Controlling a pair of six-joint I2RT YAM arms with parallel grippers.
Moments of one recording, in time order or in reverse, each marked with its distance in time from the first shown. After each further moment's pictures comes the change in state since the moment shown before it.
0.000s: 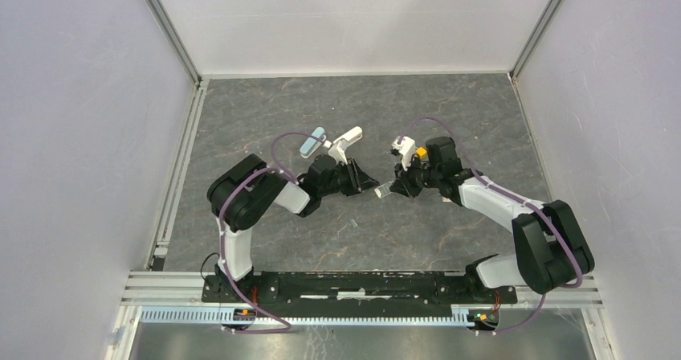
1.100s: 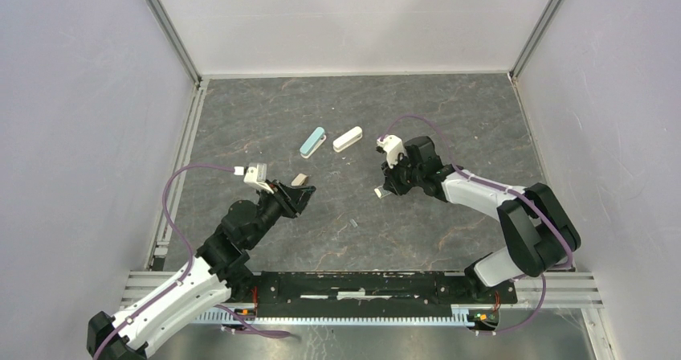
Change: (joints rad) left arm -0.028 -1.458 -0.440 -0.770 -0.460 0.235; right arm 0.112 0.115 0.066 0.011 0.244 0.135
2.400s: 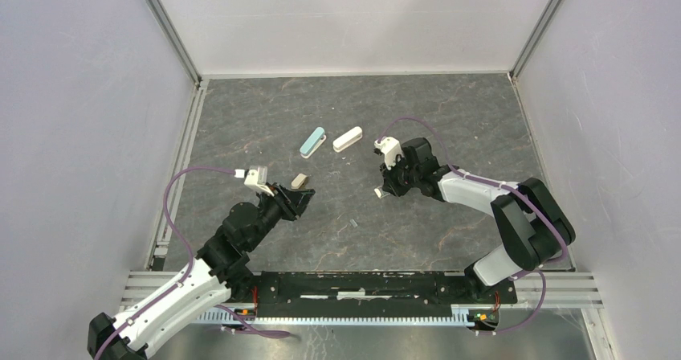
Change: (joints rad) left arm 0.000 -0.021 -0.028 -0.018 -0.005 -0.002; right arm 0.013 0.043 0.000 0.025 0.020 -0.003
